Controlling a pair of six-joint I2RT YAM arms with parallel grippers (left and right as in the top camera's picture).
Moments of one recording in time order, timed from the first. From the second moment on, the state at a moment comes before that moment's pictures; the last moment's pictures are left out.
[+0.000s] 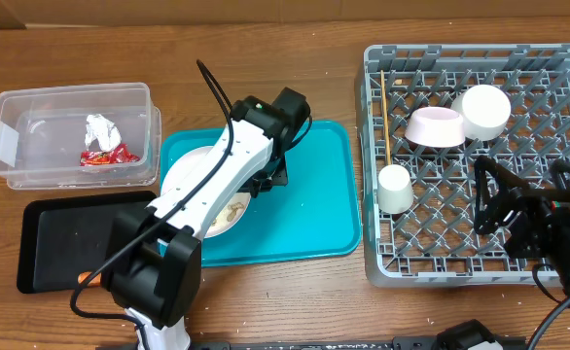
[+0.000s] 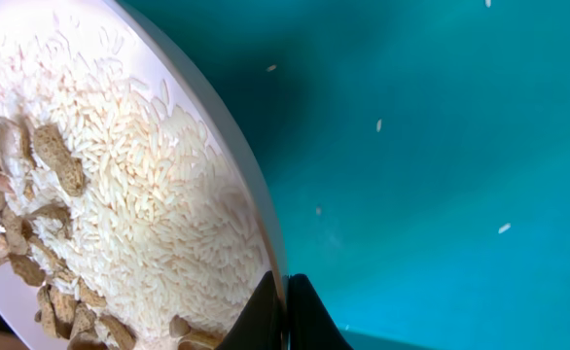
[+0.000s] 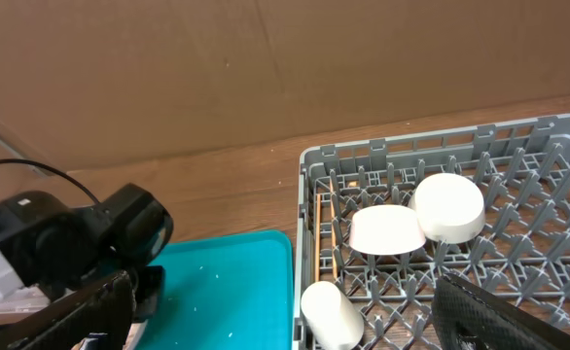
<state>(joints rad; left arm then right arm) -0.54 1.91 1.59 -1.33 -0.21 -0.68 0.35 0.91 1.77 -1.29 0.17 0.36</state>
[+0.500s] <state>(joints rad) -0.31 1.68 1.61 -1.44 -0.20 -0.65 0.35 0.91 1.77 -1.29 0.17 0.36</state>
